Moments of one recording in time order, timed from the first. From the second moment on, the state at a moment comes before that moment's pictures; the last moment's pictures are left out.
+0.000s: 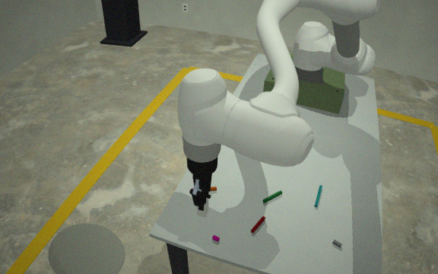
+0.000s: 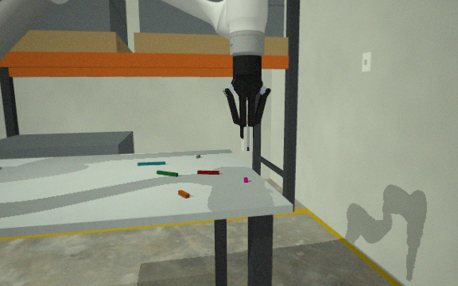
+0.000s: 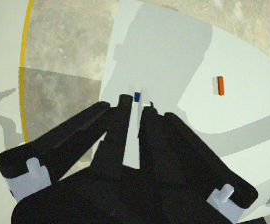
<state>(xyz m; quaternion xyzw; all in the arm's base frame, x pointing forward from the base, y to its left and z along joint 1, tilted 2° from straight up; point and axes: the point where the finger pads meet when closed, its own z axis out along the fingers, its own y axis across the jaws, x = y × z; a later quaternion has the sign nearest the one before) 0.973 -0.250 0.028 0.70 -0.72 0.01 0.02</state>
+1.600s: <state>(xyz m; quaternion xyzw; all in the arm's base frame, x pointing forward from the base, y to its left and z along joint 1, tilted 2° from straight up) 0.564 -0.158 0.033 0.86 -0.51 0.00 0.02</state>
